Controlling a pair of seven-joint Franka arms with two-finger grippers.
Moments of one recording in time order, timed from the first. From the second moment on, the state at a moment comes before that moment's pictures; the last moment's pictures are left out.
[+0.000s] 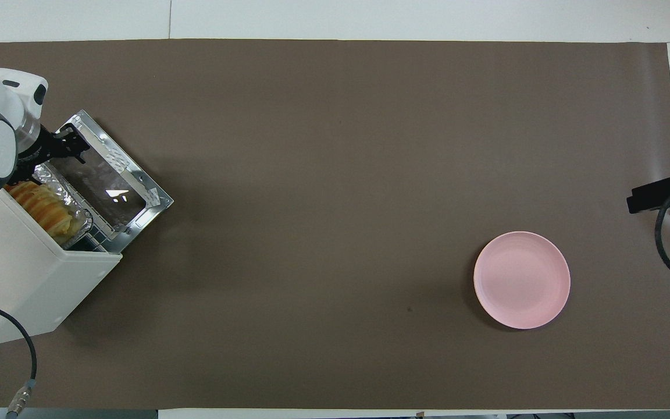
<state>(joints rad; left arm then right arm) -0.30 0.33 0.32 -1.68 0.13 1.90 -0.51 -0.05 -0.08 0.02 -1.64 -0.02 1.49 -0.11</state>
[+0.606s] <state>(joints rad) -0.33 0.16 0.31 -1.56 0.10 1.70 -0.17 -0.05 -0.08 0.02 -1.64 -0.02 1.49 -0.11</state>
